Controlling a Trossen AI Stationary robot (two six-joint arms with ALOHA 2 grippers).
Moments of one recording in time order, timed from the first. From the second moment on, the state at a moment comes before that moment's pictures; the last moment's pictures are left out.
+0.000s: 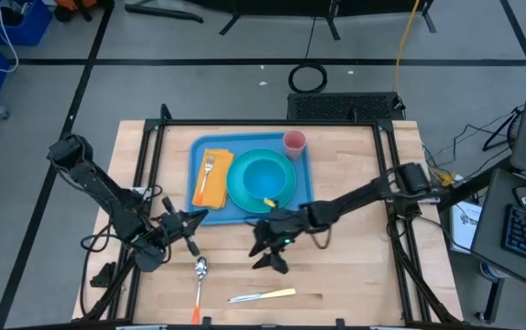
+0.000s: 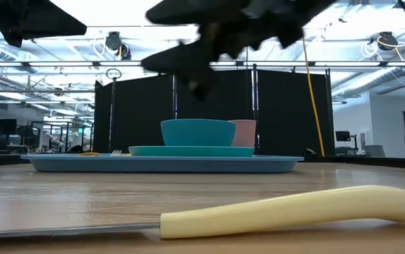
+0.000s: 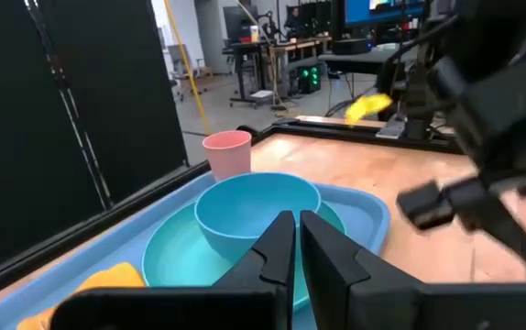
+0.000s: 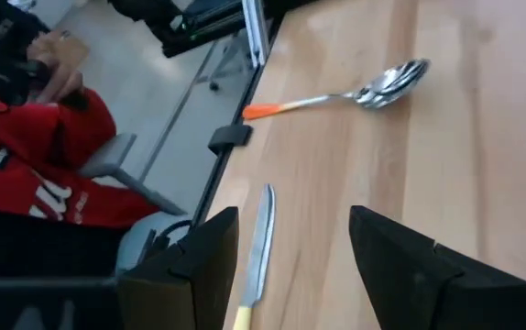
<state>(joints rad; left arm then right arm) -0.85 1.19 0.50 0.16 -1.40 -0.49 0.23 1.93 1.17 0.29 -0.39 0.43</state>
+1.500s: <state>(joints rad) -0.88 1.19 0.50 0.15 -1.38 -0.51 0.13 2.54 1.88 0.20 -0.52 0.64</state>
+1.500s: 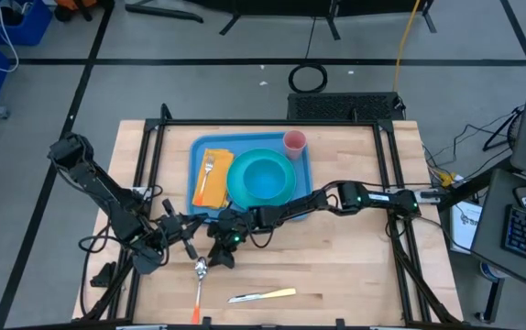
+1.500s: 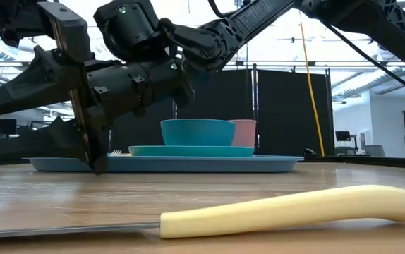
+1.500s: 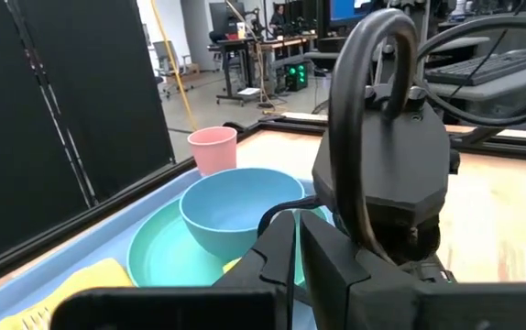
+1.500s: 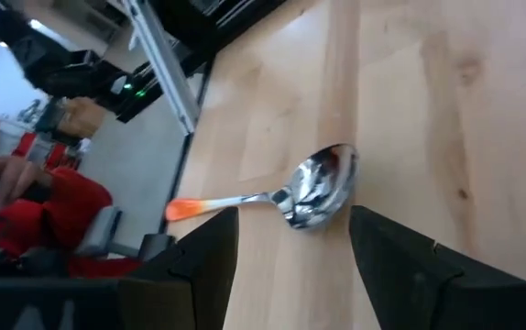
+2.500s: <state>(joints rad) -0.88 1.19 0.50 0.15 -1.37 -0.52 0.17 2.54 1.88 0.18 -0.31 0.61</state>
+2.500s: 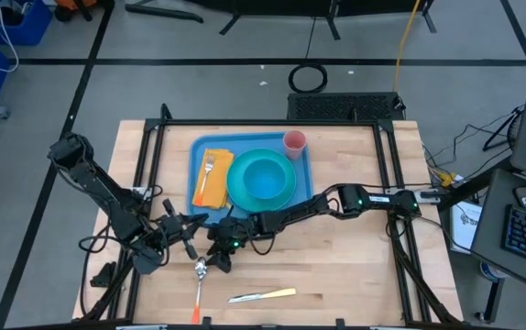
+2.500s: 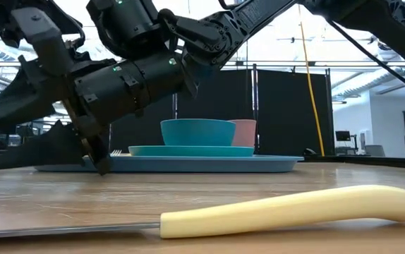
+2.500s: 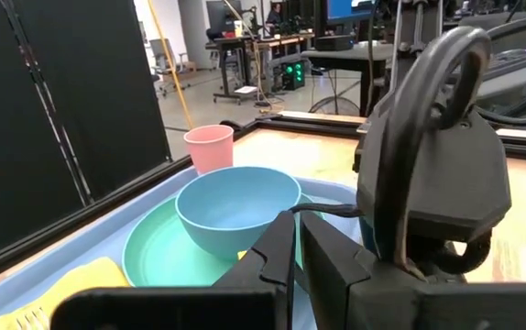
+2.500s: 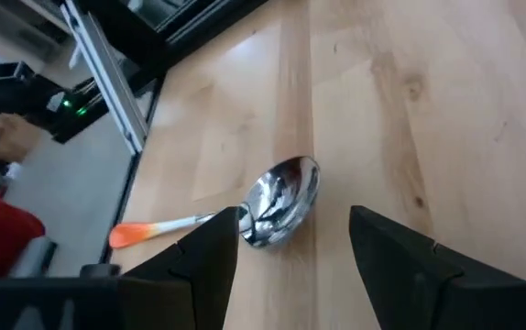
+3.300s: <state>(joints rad) -0.88 1.19 0.50 0.15 -1.36 -0.52 0.20 2.64 2.02 0.14 -0.31 0.61</state>
